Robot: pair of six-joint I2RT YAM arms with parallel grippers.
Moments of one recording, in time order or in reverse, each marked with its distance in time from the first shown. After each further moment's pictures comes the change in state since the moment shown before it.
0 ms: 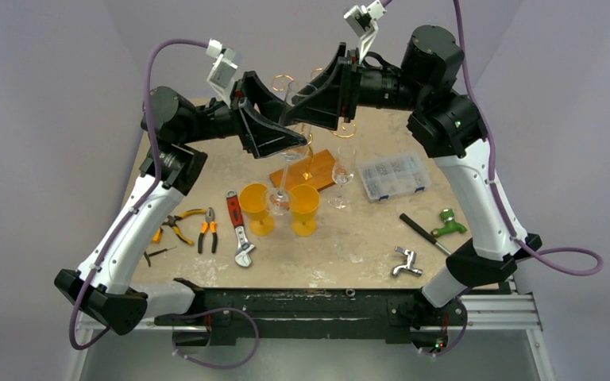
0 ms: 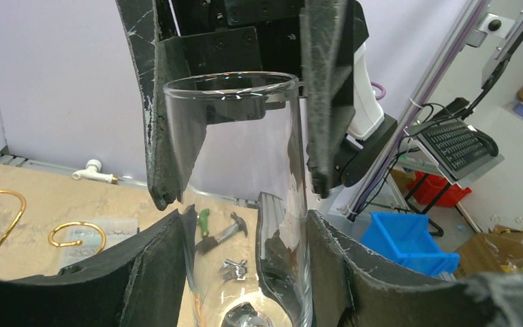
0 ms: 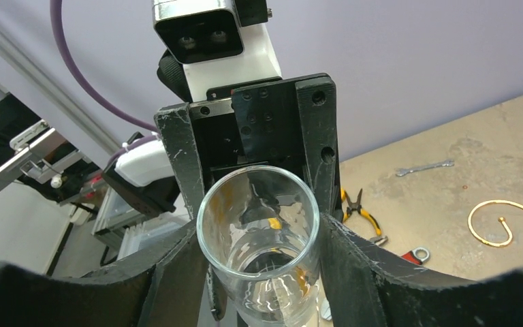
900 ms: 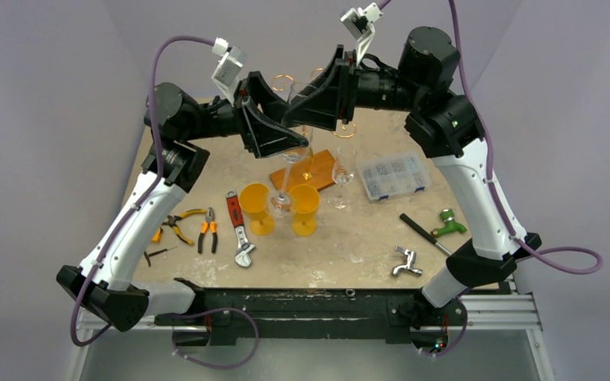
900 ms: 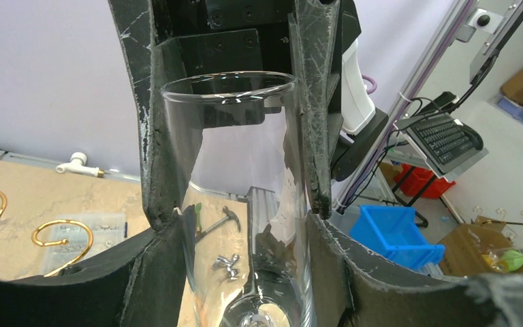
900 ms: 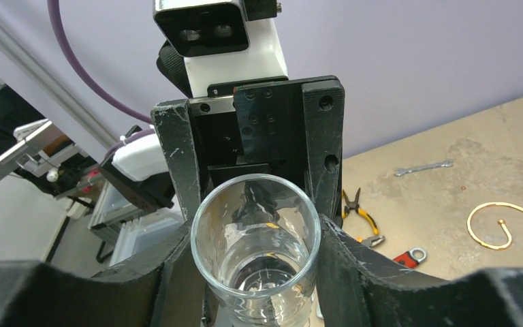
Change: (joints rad) left arm -0.010 0.022 0.025 -0.019 0.039 -0.010; right arm 0.007 0.000 -0.019 0.002 -0.012 -0.006
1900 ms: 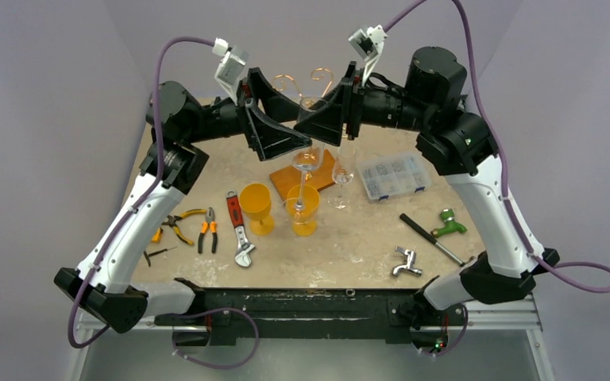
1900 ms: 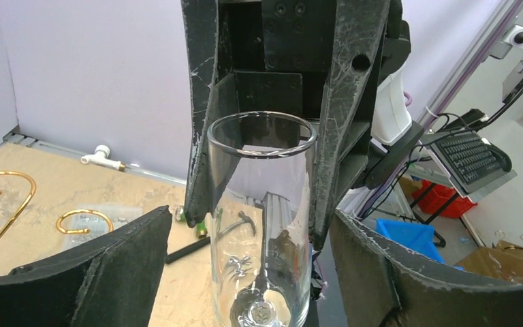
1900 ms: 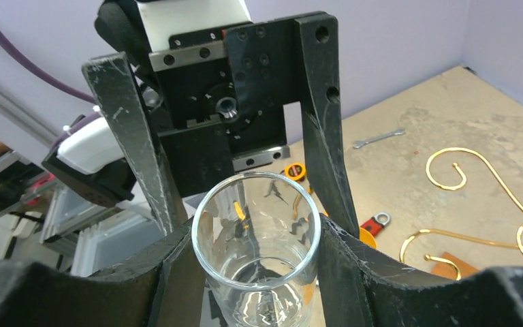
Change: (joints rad) left arm -0.012 -0.010 0.015 -0.113 -0.097 0.064; right arm 0.023 -0.116 -0.132 -0.080 0.161 -0.099
